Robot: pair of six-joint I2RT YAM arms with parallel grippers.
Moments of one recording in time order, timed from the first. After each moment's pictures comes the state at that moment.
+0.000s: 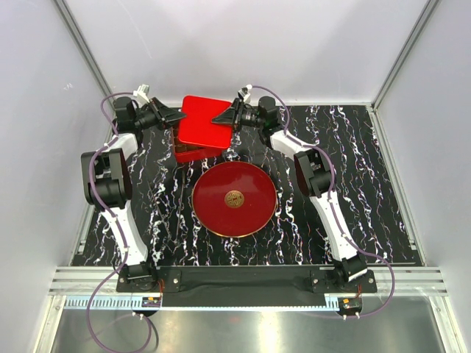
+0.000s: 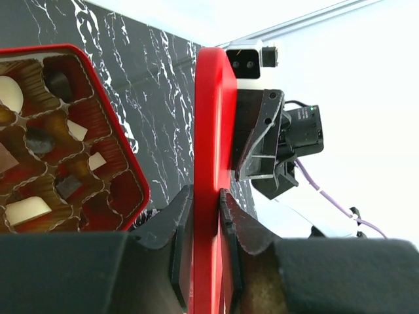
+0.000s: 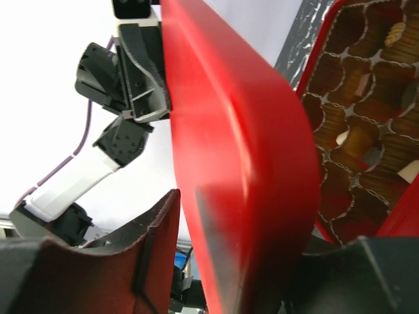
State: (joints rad) left arm 0.16 2.06 1.45 0.39 1.05 -0.96; right arm 0.43 2.64 2.13 0.58 -0.93 1.29
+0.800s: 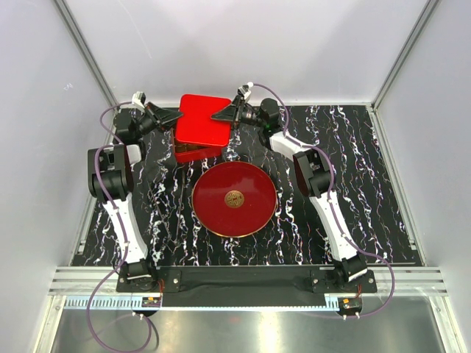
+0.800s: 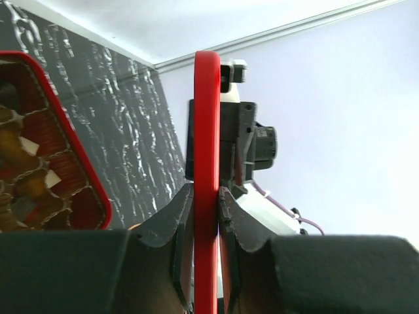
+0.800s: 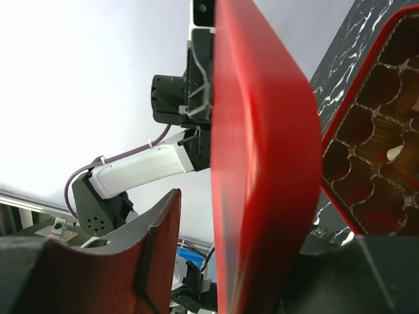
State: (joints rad) left arm 0.18 2.20 1.35 1.09 1.07 -1.50; right arm 0.43 2.64 2.12 0.80 -0.94 1.45
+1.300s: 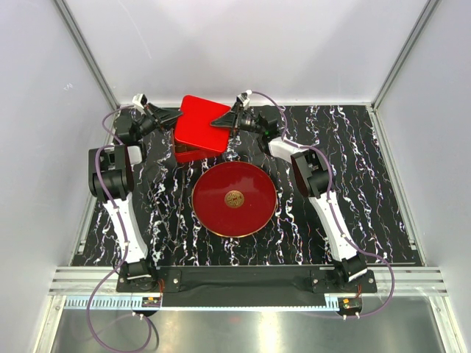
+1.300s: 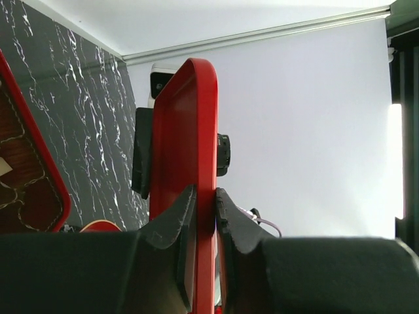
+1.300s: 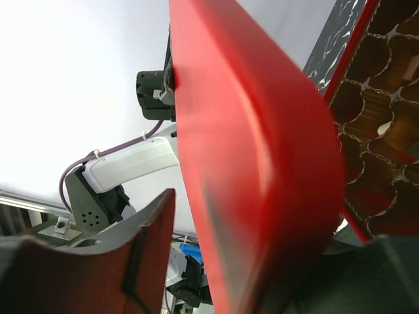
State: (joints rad) left arm 0.18 2.22 1.33 1.23 1.07 -1.74; right arm 0.44 2.64 2.02 0.87 -0.93 1.47
